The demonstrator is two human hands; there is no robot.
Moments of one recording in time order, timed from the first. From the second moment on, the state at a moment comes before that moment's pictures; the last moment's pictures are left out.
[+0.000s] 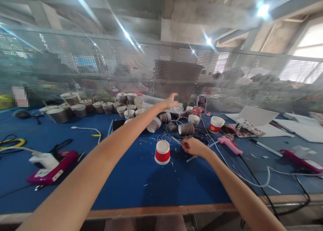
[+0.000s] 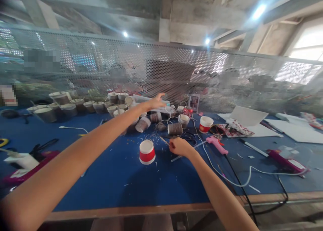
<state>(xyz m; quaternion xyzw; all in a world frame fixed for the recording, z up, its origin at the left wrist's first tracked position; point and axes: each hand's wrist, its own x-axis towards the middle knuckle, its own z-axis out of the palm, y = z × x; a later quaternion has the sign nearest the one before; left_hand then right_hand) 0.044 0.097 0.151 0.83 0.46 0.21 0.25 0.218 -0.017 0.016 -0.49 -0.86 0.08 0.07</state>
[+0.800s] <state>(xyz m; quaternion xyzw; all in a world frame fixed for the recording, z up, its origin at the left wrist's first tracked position) 0.066 0.079 0.049 0.90 0.39 0.09 0.16 0.214 -0.011 0.015 -0.55 -0.83 0.01 0.09</state>
